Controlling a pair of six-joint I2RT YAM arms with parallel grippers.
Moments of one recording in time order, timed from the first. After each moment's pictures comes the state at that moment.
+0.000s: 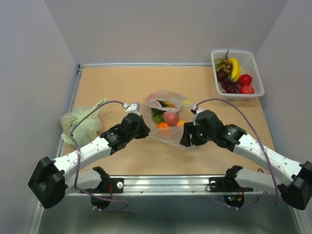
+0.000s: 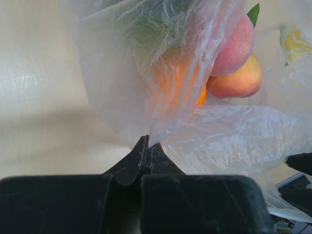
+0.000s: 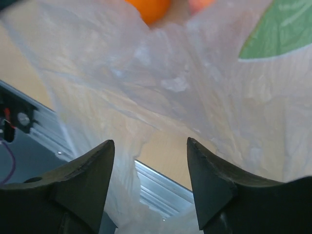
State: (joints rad) left arm -0.76 1.07 0.63 -0.20 -0.18 -0.79; right arm 0.77 1.02 0.77 -0.62 -0.08 0.59
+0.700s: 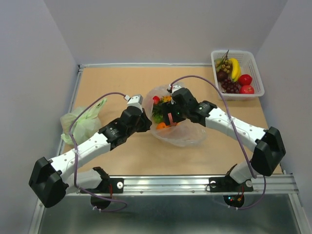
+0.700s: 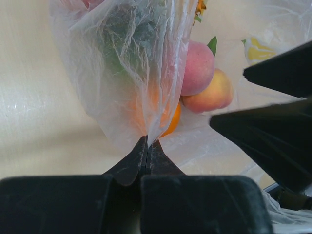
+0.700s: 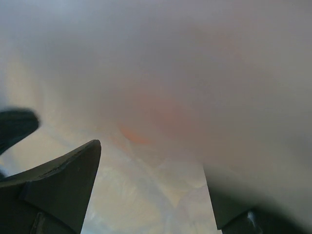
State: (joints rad) left arm -0.77 1.09 0.77 -0.25 -0.18 -0.71; right arm 0.77 1.49 1.26 -0.54 0.09 0.33
